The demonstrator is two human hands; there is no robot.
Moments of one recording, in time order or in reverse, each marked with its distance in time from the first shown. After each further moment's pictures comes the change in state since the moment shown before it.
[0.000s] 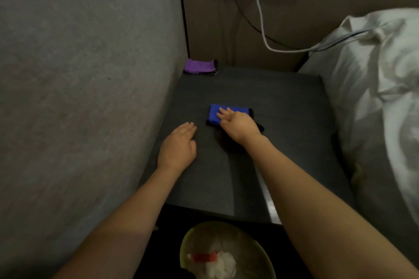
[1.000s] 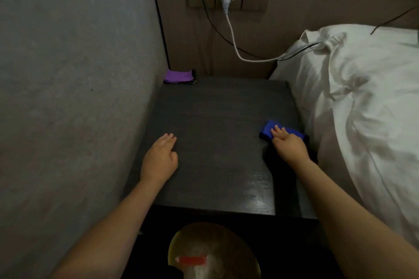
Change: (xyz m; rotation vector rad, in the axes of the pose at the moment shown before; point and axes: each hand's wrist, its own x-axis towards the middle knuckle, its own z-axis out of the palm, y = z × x) left_hand -0.021 0.002 -0.007 -0.028 -0.043 -0.069; right_hand -0.111 0.114 0.029 0.466 0.214 0.547
